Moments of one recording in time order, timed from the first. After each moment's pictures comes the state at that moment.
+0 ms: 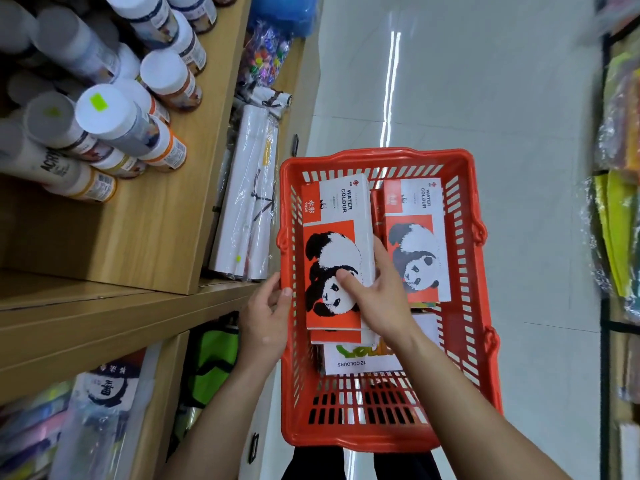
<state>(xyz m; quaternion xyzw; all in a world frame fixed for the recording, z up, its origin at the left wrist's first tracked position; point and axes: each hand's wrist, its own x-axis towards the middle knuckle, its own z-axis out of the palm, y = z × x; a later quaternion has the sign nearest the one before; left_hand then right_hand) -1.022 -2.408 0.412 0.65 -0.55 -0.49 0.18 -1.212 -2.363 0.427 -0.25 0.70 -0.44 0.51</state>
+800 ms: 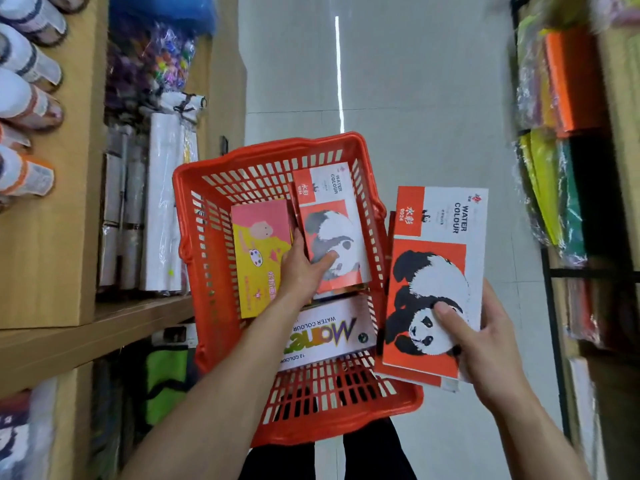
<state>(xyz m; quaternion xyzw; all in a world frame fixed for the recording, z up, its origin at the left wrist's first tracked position) -1.206 -2.400 0.339 0.56 -0.61 -0.56 0.03 -1.357 -2.176 0.464 -0.08 0.72 -0.55 0.42</state>
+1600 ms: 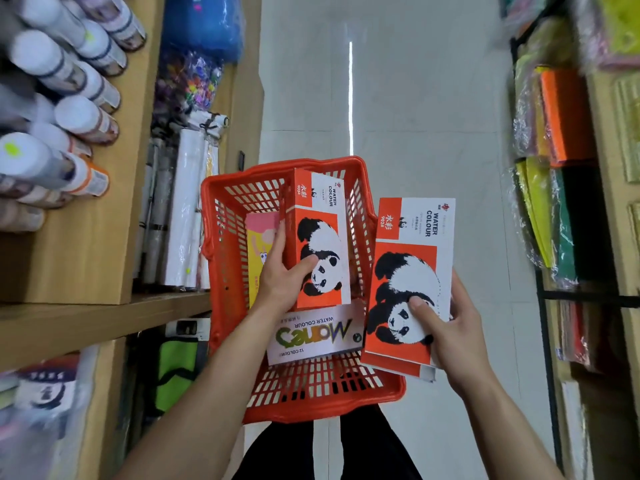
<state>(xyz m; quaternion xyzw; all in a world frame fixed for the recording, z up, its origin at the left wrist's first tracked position) -1.172 -2.400 0.443 0.53 -0.51 -0.66 0.15 -1.353 -2.195 0.496 -0.12 0.72 -0.53 0.43</state>
